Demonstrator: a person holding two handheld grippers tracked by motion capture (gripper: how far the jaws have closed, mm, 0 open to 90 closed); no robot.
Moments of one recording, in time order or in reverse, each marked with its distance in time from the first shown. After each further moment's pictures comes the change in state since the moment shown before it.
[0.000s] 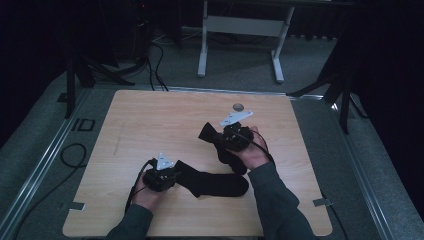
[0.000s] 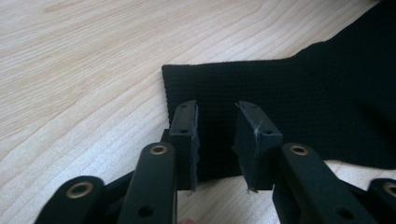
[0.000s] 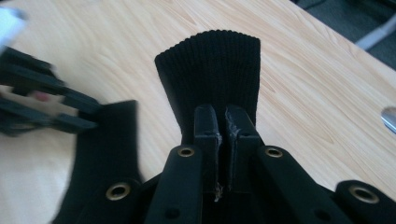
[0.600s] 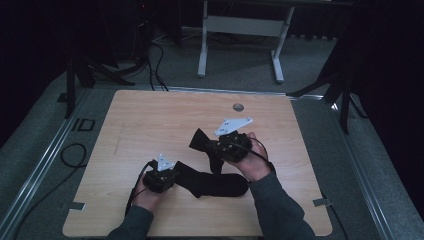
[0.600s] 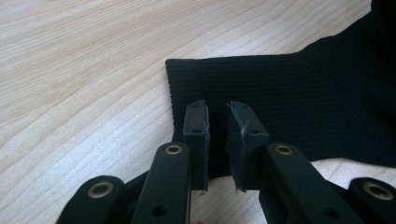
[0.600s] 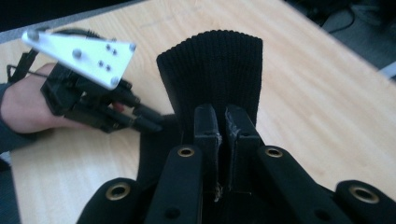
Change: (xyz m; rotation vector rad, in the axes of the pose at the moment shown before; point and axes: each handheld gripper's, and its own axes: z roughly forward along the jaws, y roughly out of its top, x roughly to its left) left arm -0.003 -0.002 -0.001 0.015 0.021 -0.027; right arm 0.042 0.010 -0.030 -0.024 0.070 -0.043
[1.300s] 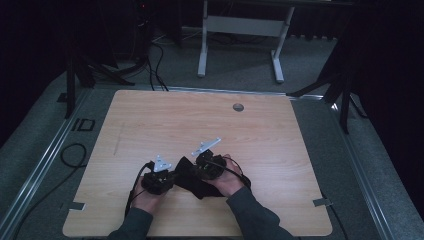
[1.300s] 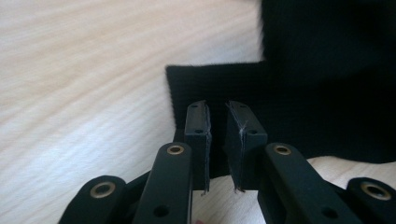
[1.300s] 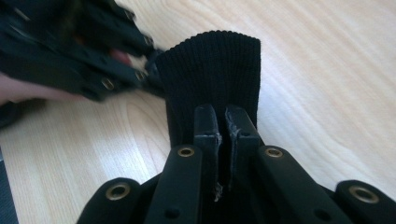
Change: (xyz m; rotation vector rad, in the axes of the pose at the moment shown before) left arm 0.004 -0.003 -0.018 -0.051 -0.028 -0.050; right arm 0.030 -0.039 0.096 0.179 0.110 0.111
